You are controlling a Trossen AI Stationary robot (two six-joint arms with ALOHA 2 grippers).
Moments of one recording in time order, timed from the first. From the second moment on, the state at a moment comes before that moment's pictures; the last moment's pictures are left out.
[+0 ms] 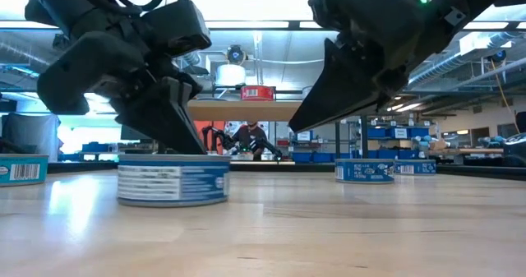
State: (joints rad) left arm -0.42 1.68 0.83 -0.05 -0.36 -0.22; right arm 0.48 1.86 1.03 -0.01 0.58 0.65
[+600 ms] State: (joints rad) left arm -0.45 1.57 0.83 -0.07 -0.51 -0.16; right arm 0.49 1.86 1.03 0.01 0.57 0.64
